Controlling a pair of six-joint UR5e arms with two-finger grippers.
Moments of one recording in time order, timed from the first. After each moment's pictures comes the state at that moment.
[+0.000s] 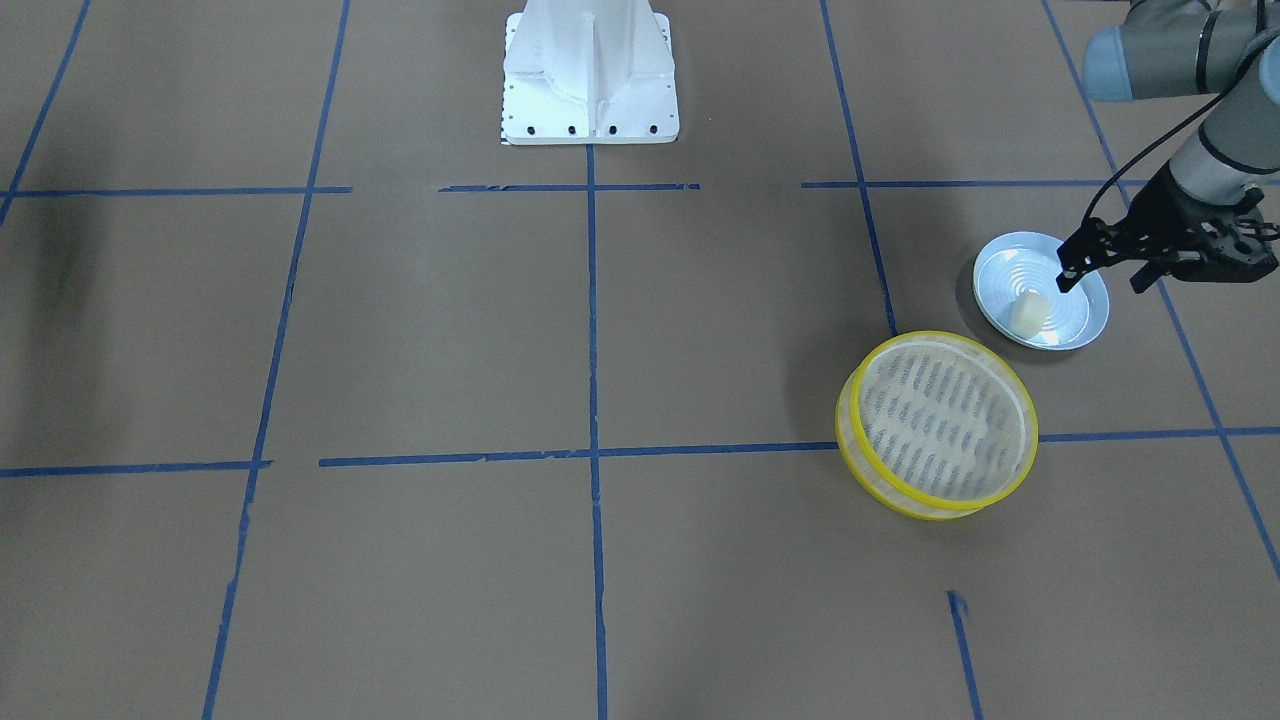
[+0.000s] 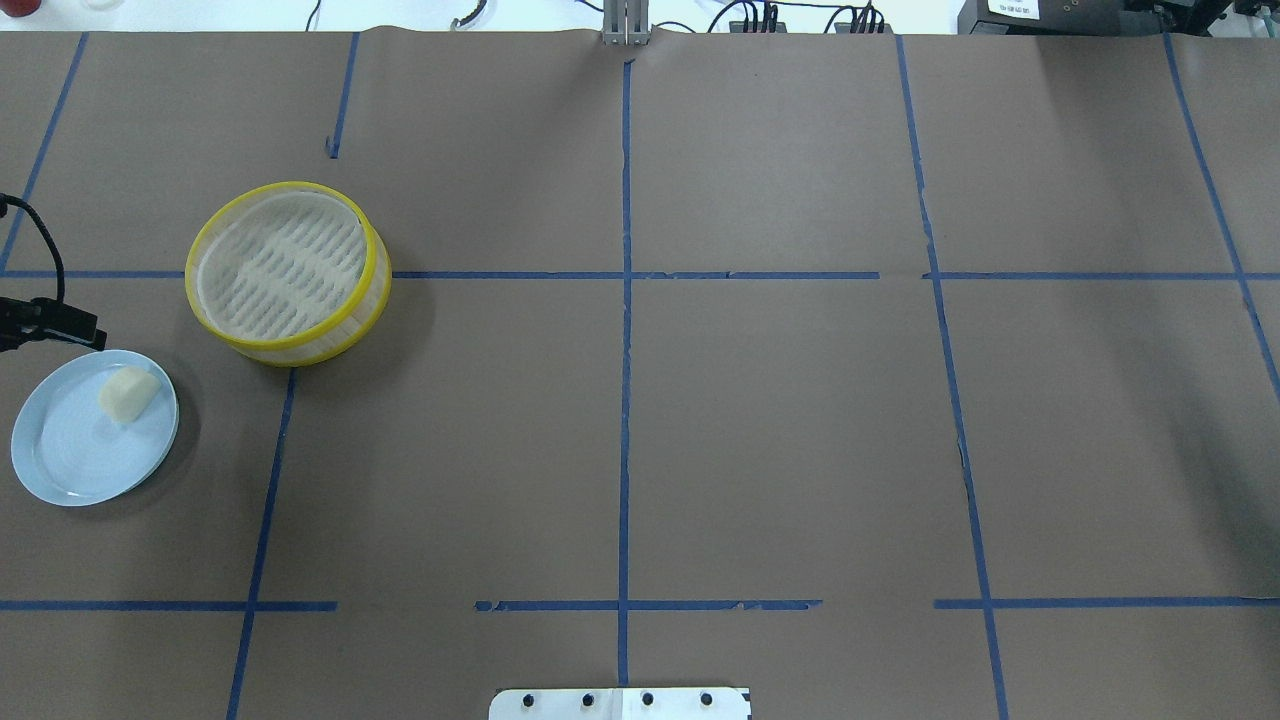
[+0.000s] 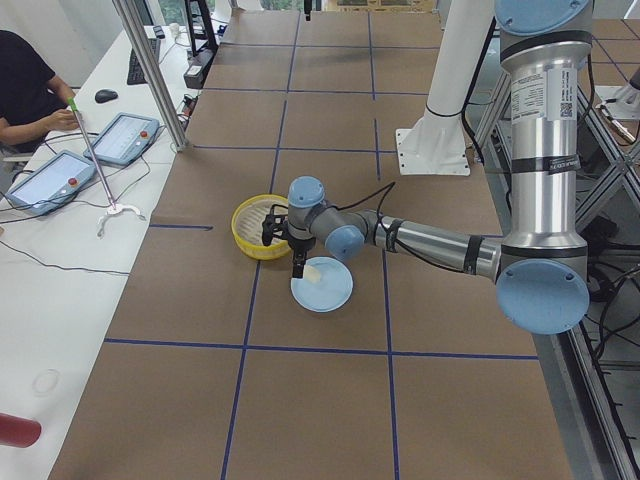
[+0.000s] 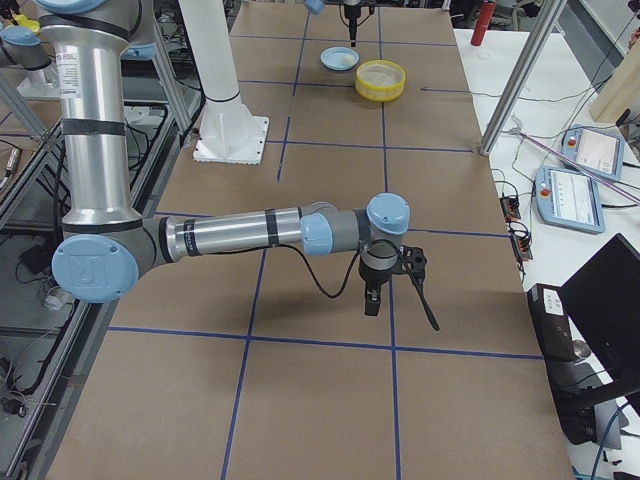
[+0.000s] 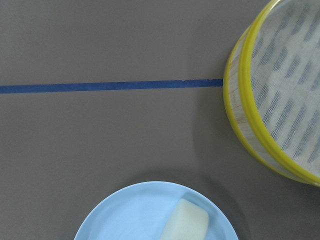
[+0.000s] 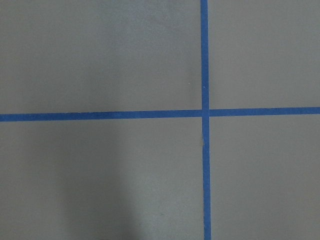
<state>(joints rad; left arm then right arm) -1.00 -1.48 -1.76 -2.11 -2.14 -0.78 1.41 -1.55 1.69 -1.57 2.26 0.25</state>
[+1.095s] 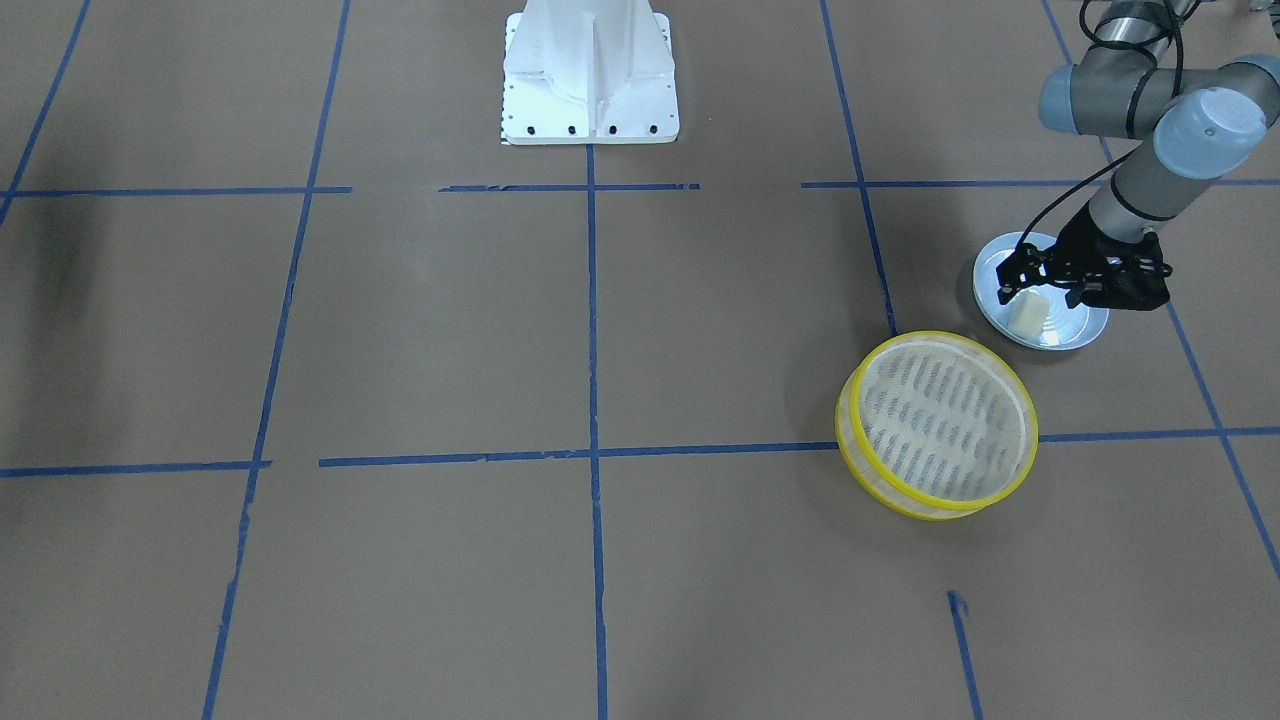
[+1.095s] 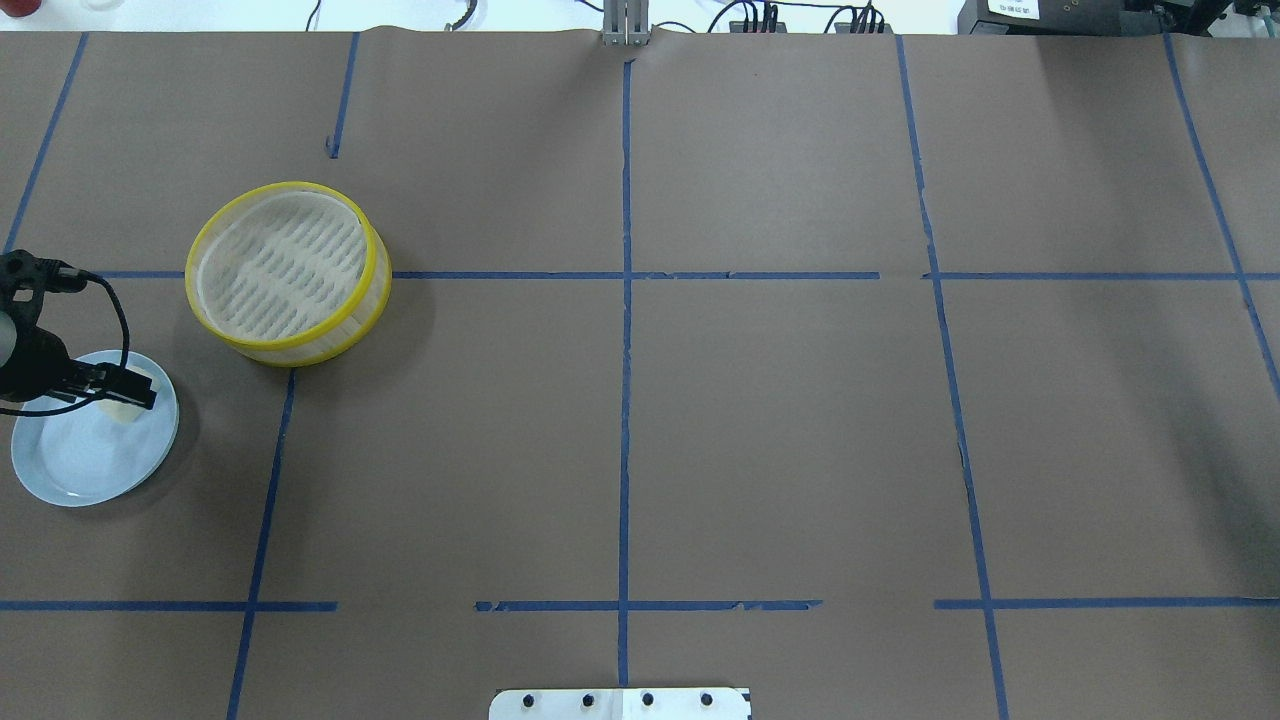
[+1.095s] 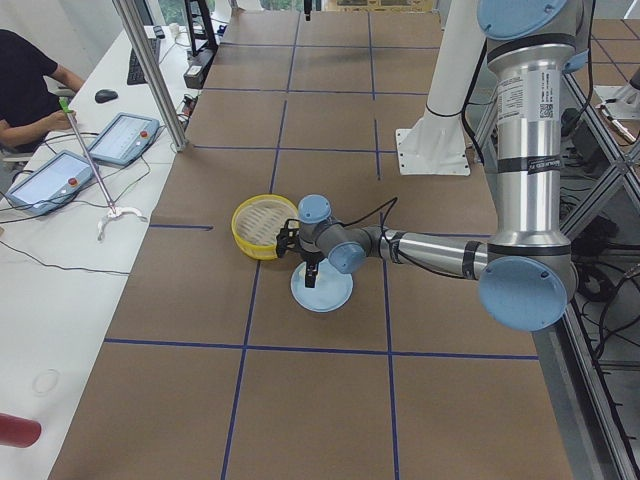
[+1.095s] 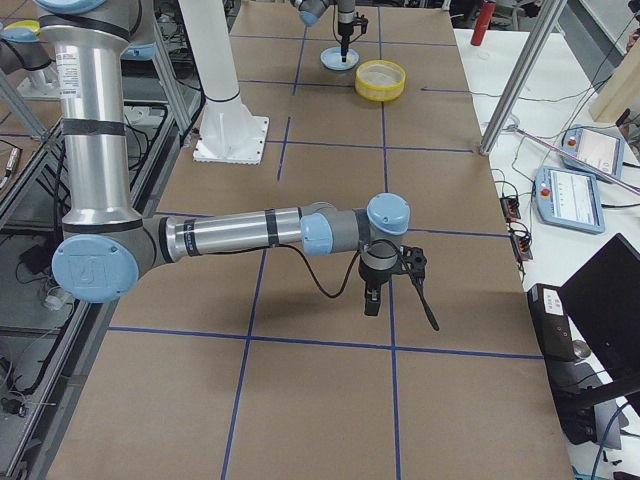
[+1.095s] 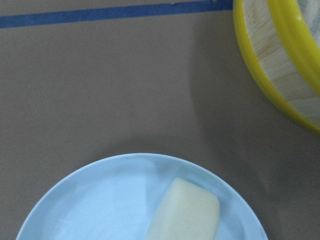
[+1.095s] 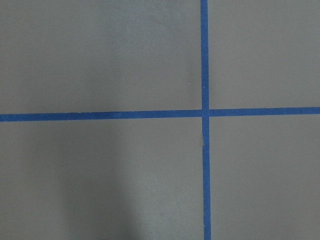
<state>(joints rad) -0.89 -1.49 -1.67 -2.19 -2.13 -0.79 1.41 -1.55 1.69 -1.57 2.26 0.25</state>
